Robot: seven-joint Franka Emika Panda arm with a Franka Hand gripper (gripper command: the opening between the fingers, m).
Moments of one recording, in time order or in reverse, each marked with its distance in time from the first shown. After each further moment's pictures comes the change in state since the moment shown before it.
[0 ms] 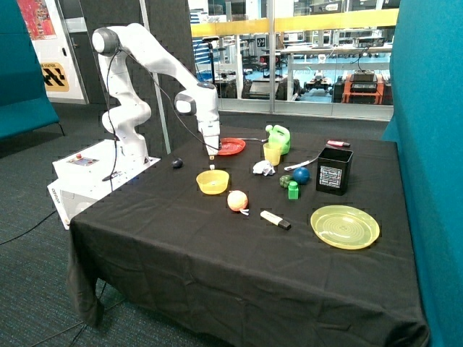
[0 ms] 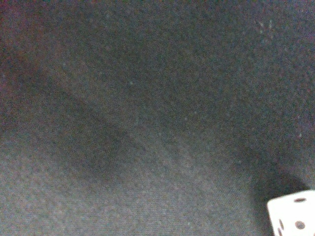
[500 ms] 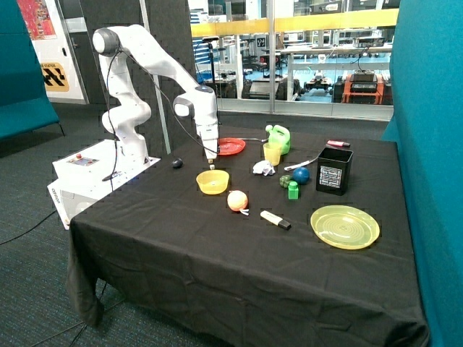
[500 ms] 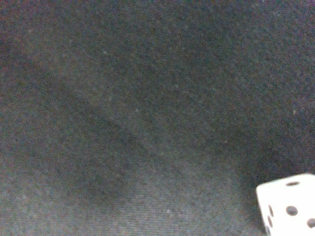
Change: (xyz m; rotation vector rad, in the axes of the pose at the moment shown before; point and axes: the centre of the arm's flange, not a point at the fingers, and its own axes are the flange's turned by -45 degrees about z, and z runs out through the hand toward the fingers) arm -0.007 0.007 0.010 0.000 0.003 -0.006
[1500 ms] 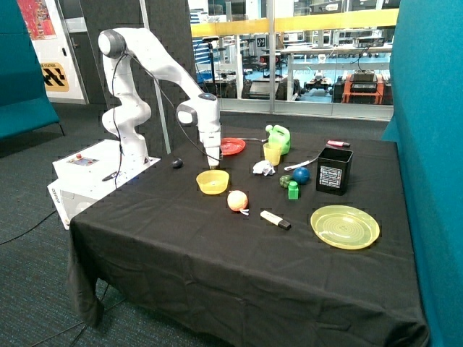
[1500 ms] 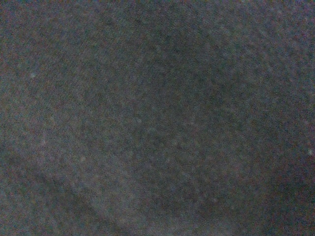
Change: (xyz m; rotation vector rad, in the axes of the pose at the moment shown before) arm 0.009 0.007 0.027 0.003 0.000 0.043
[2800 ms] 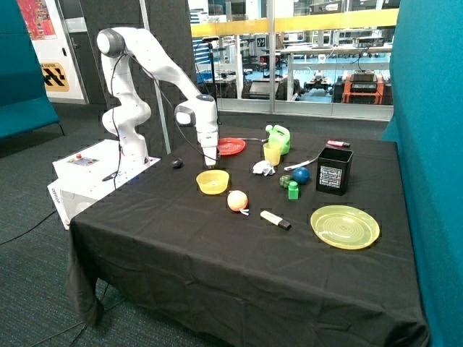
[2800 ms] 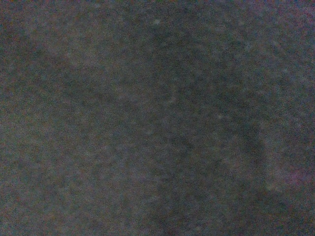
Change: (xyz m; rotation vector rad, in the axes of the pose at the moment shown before) arm -0.008 -0.028 0.008 0.001 0.000 0.017
